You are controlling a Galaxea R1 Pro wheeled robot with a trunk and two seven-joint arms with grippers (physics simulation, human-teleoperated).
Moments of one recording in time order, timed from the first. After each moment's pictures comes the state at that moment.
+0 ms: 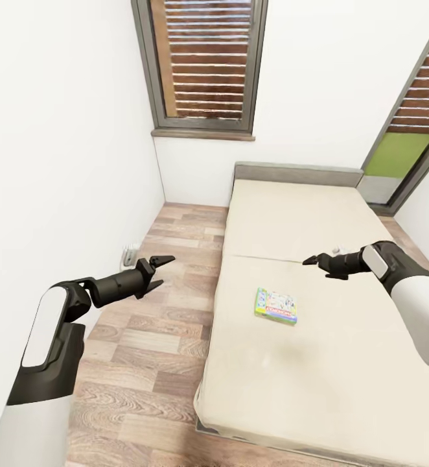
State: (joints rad) left arm -0.65 0.01 0.11 -1.59 1.58 1.01 0.60; right arm -1.31 -0.33 0.00 -0.30 -0.31 0.89 0.37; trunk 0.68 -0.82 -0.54
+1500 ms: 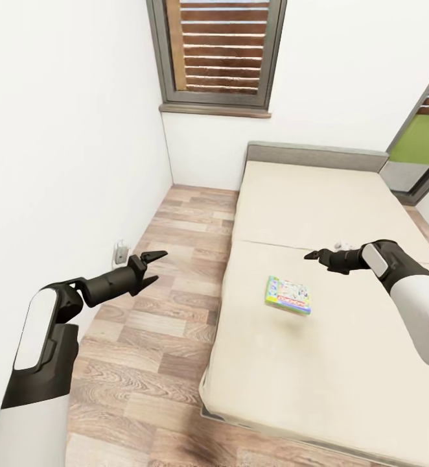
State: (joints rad) left arm -0.64 0.01 0.17 -1.60 1.59 1.01 0.57; right arm -1.32 -0.33 -0.01 -0.30 -0.32 0.80 0.34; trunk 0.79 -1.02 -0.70
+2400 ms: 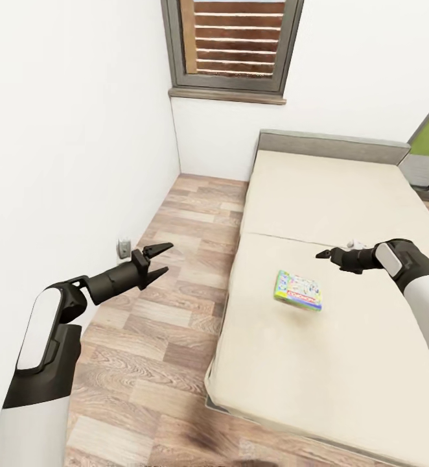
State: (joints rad) left arm -0.64 0.01 0.13 -1.60 1.60 1.01 0.38; right arm -1.32 -0.38 -0.01 -0.31 -0.32 0.80 0.33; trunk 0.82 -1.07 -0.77
